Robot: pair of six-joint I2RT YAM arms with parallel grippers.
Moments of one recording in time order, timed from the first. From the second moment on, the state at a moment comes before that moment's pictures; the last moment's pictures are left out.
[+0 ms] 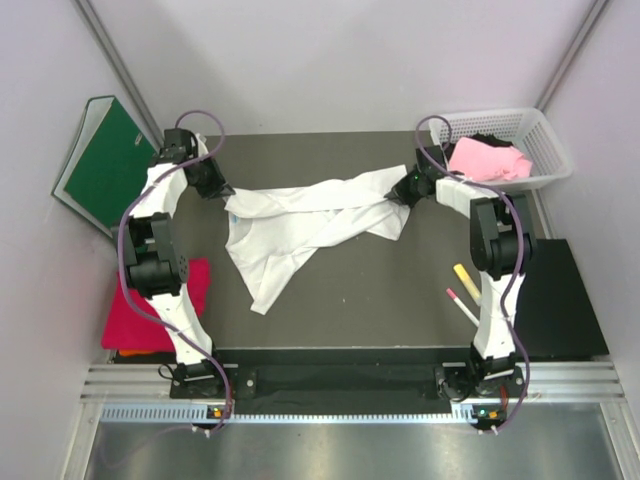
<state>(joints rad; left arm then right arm) 0.14 1.96 1.64 -0.64 0.38 -0.36 0.20 2.12 1.49 -0.21 -0.20 1.05</state>
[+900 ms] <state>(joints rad) 0.15 1.81 1.66 -0.62 0.35 -0.37 0.18 1.94 1.39 -0.31 -0.23 0.85</state>
